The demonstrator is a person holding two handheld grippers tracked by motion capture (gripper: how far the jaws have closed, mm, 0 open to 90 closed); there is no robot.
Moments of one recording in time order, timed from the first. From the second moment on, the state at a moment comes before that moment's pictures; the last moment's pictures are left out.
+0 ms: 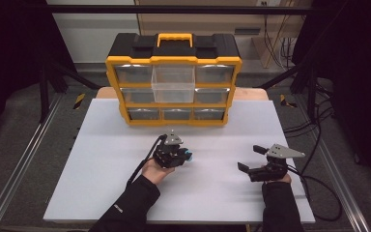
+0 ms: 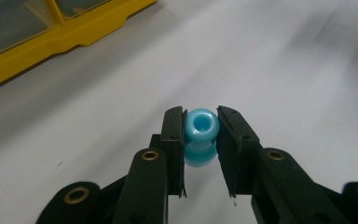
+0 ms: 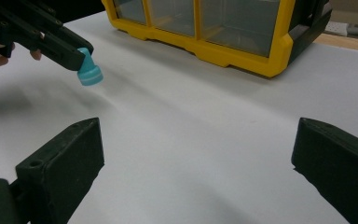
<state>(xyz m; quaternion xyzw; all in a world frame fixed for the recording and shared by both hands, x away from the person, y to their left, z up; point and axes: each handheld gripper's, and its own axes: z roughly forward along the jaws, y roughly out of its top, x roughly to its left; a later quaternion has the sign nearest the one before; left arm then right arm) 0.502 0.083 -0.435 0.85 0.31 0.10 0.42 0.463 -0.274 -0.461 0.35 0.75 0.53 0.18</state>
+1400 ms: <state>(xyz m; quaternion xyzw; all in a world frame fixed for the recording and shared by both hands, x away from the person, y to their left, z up) 0.478 0.131 -0.385 0.84 0.30 0.12 0.44 0.464 -0.274 -0.462 0.35 0.75 0.53 0.18</state>
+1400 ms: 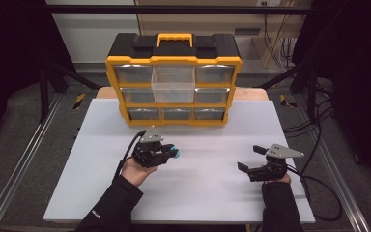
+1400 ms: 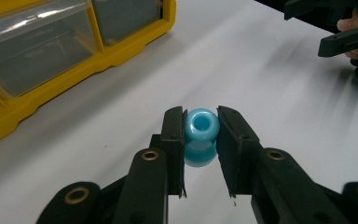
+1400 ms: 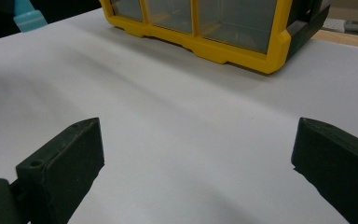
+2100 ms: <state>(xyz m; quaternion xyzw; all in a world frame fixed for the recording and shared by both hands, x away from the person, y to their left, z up) 0.473 0.157 -0.348 0.83 0.30 0.14 0.45 0.463 -0.274 -0.462 0.35 0.75 0.53 0.18</state>
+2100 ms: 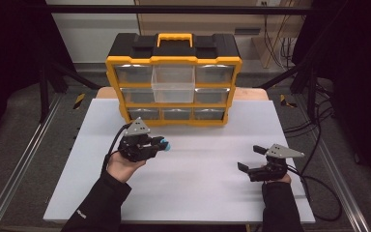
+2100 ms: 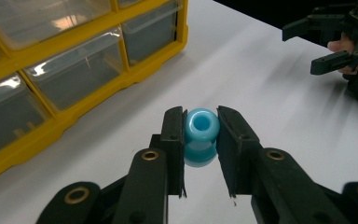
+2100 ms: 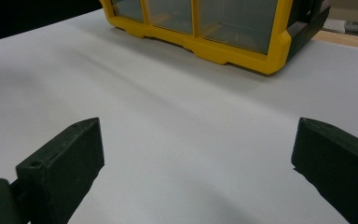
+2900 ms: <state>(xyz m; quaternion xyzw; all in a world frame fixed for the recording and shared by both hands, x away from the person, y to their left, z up) 0.471 0.179 -0.307 0.82 0.30 0.16 0.47 0.463 -0.274 -0.461 0.35 0.75 0.53 0.18</state>
